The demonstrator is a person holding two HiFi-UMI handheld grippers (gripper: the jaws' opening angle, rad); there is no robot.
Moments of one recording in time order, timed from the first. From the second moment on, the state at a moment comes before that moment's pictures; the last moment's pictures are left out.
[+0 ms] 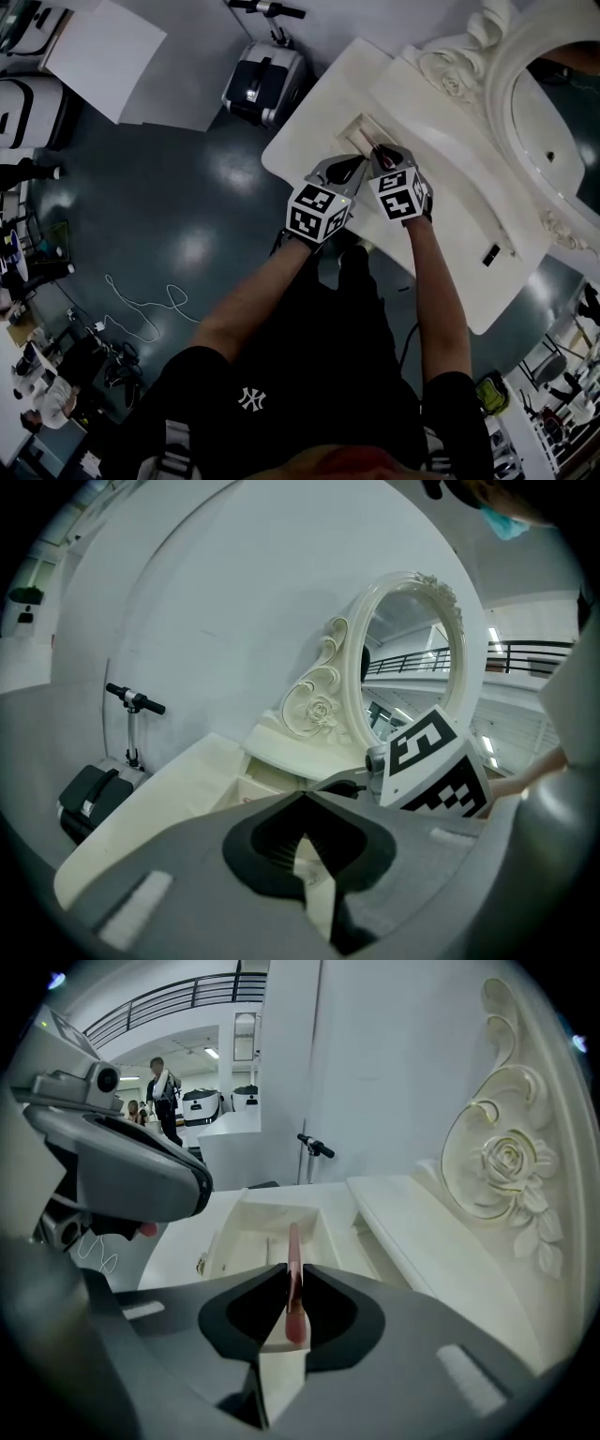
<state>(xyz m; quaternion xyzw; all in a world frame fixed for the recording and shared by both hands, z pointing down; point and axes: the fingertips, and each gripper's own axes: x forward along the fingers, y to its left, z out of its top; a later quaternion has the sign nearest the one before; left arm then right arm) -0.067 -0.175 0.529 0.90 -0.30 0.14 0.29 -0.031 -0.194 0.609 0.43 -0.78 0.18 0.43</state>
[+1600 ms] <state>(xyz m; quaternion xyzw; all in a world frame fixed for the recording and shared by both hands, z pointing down) 0.051 -0.085 0.487 0.93 -0.21 0.15 0.25 0.086 -0.069 0.537 0.58 -0.73 0.22 0.29</state>
